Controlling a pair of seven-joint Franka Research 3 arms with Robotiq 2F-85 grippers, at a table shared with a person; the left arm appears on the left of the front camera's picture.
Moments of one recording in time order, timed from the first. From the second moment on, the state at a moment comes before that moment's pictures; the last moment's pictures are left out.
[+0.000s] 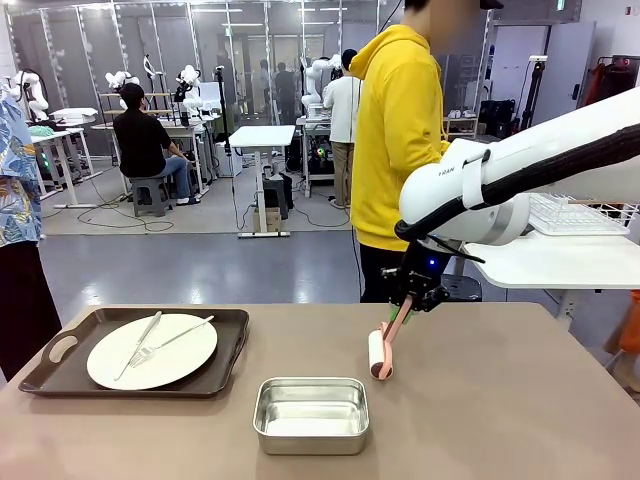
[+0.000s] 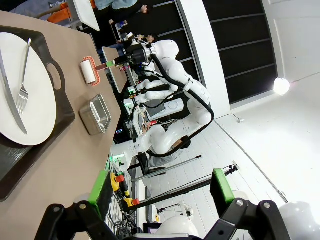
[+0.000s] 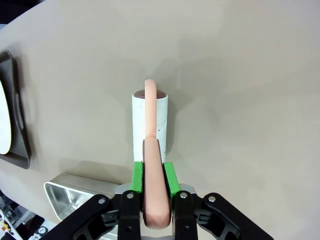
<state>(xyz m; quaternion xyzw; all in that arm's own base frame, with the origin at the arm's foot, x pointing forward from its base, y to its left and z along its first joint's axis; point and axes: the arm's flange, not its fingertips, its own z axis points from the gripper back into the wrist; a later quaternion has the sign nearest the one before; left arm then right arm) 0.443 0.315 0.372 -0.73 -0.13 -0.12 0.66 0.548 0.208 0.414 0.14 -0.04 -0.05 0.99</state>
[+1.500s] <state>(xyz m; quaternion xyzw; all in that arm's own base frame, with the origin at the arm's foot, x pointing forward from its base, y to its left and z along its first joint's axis) 0.443 0.315 0.372 -0.73 -0.13 -0.12 0.66 0.546 0.047 0.410 0.13 -0.04 -0.07 0.99</state>
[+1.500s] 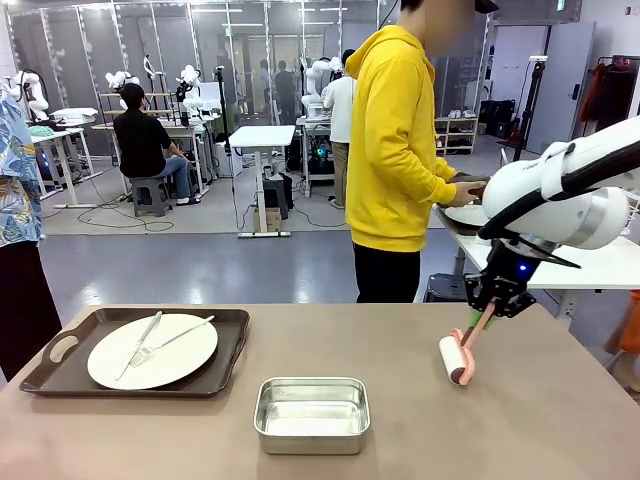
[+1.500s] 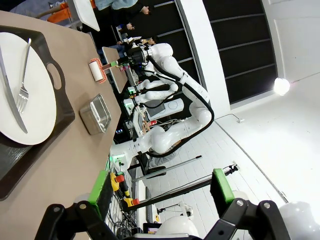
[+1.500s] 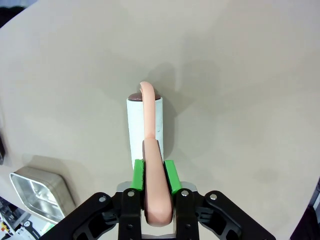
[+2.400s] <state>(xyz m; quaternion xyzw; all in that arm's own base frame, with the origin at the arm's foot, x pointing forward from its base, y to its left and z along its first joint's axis) 0.443 0.315 0.372 -0.73 -0.13 -0.12 0.66 0.536 -0.040 0.420 0.02 -0.05 -0.12 0.99</state>
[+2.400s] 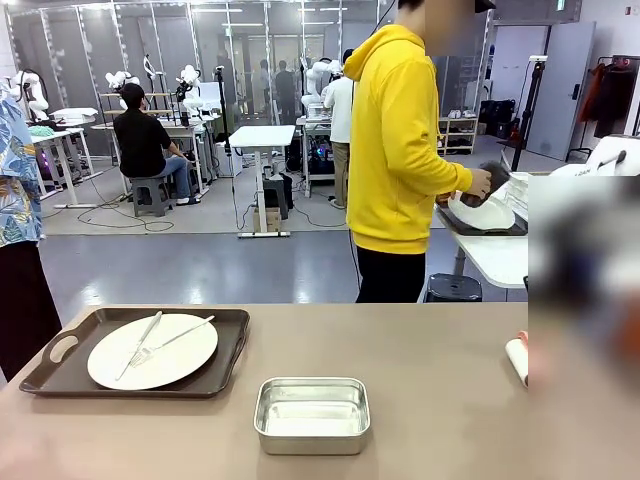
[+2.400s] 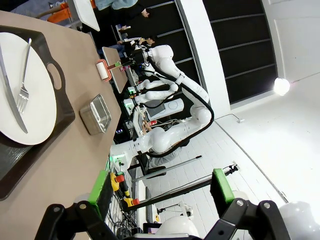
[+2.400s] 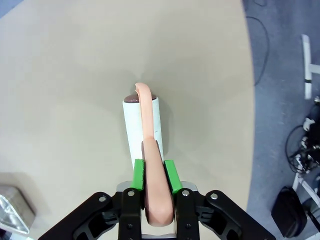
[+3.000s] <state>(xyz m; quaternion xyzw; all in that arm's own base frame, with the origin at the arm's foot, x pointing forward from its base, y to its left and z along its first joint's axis) 0.443 0.315 0.372 -0.73 -0.13 -0.12 0.66 0.534 -0.039 0.421 -0.07 -0.04 -0.14 0.99</state>
